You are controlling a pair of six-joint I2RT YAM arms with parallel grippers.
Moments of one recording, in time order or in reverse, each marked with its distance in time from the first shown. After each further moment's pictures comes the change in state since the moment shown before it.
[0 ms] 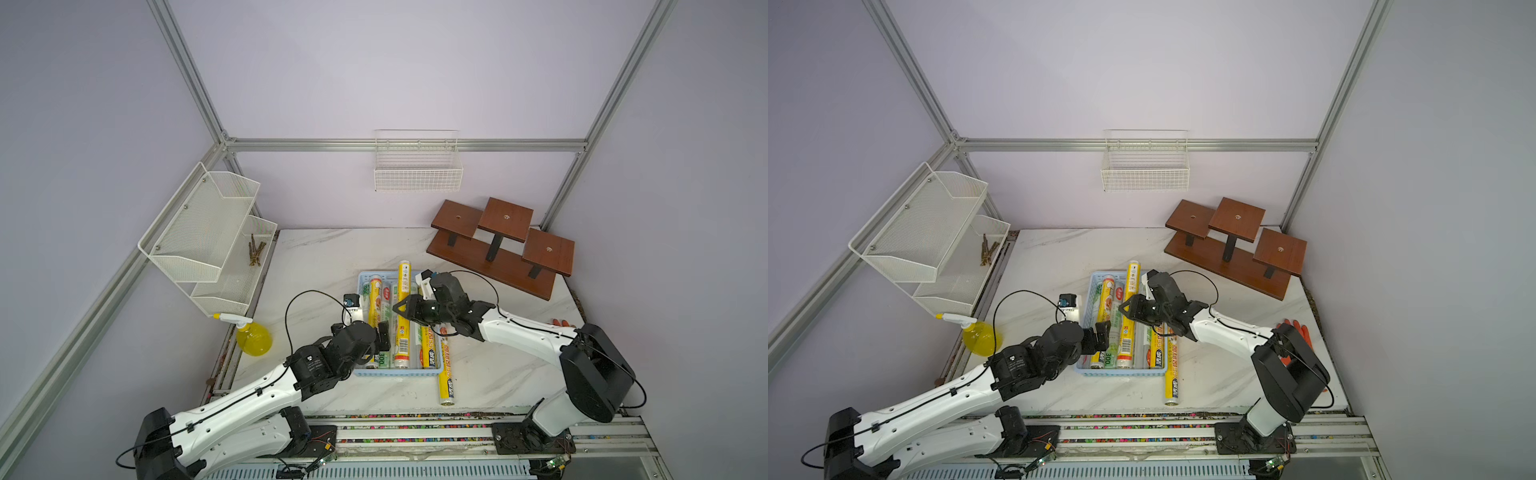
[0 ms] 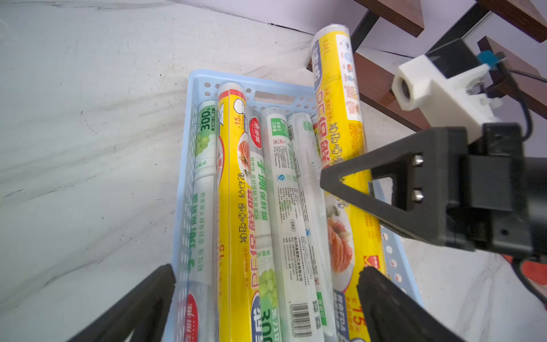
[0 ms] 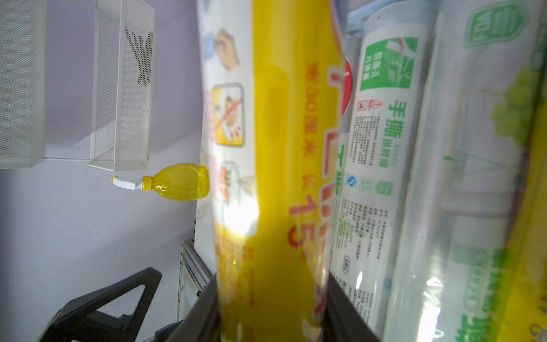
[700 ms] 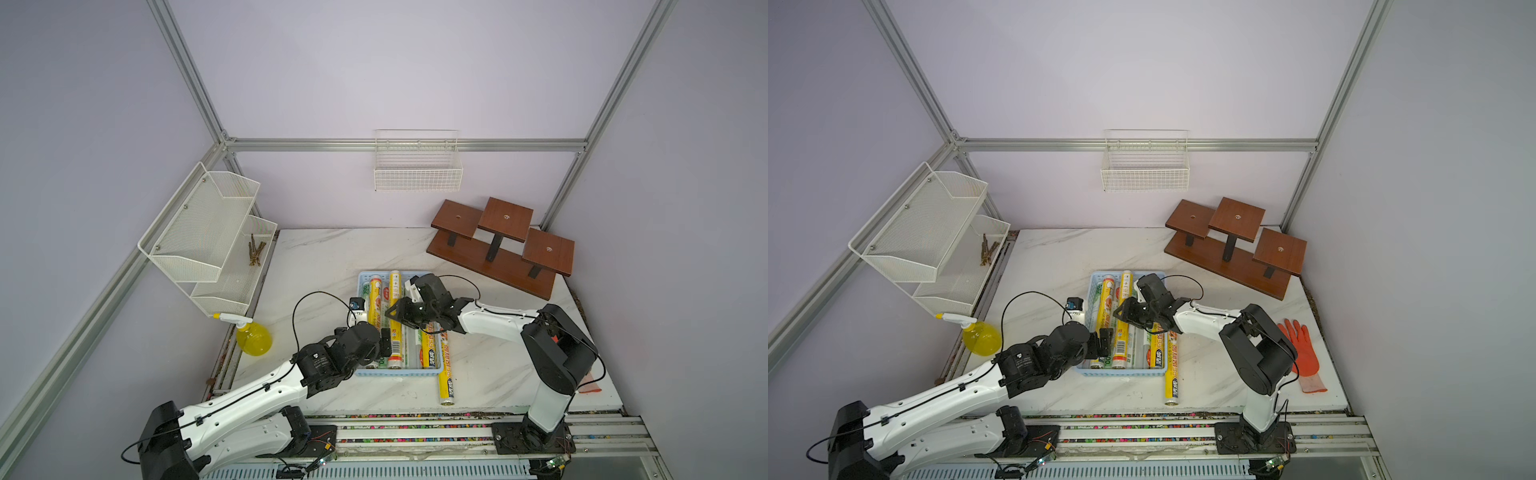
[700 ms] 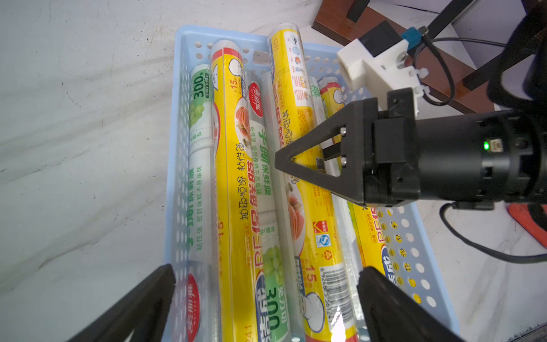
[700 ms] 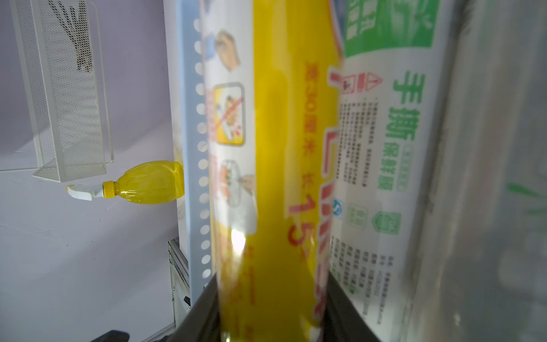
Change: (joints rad) left arm 0.004 0.055 0.003 -0.044 0.064 -0.002; right arm 0.010 0.197 0.077 0.012 -0.047 0.029
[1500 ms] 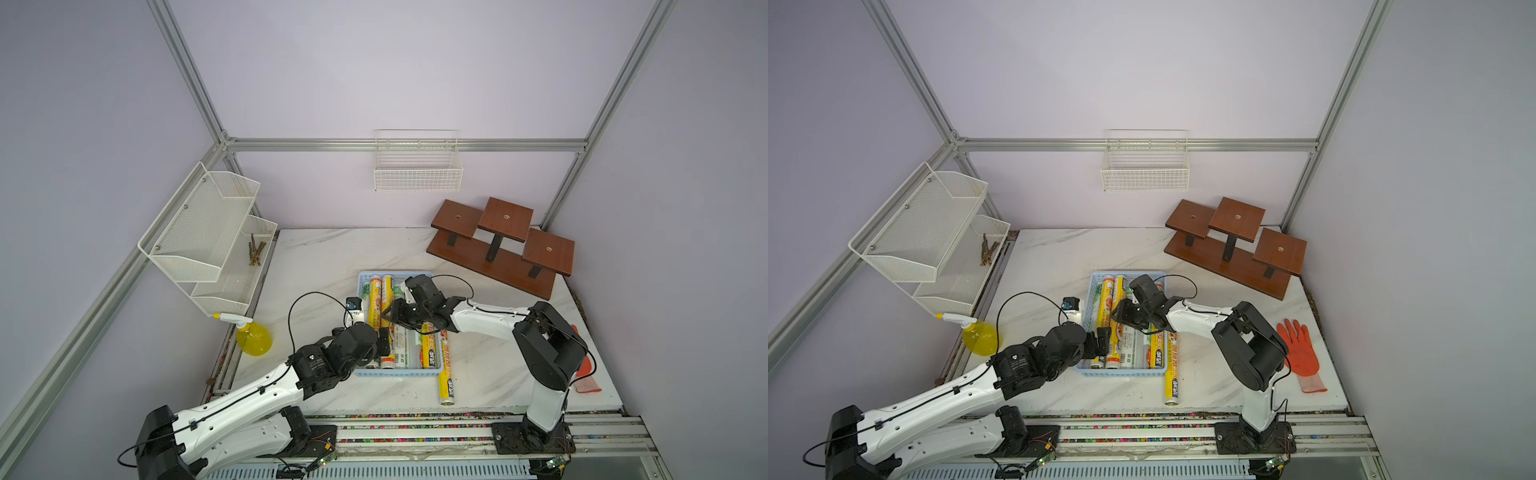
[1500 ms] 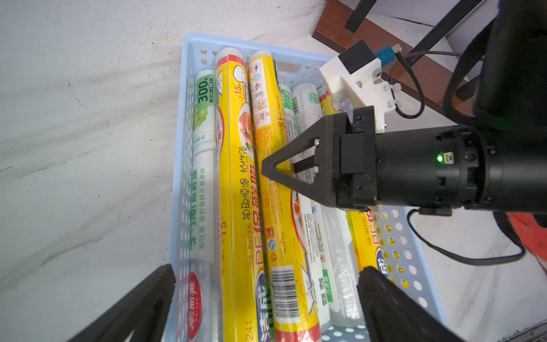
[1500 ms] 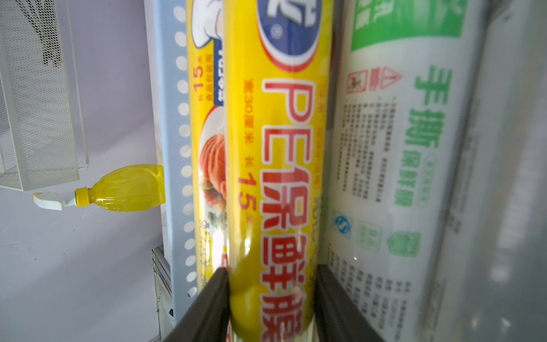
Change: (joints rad) left arm 0.000 -0.023 0.000 -0.010 -0.007 -0.016; right arm 0.027 0.033 0.060 -0.072 0.093 -0.019
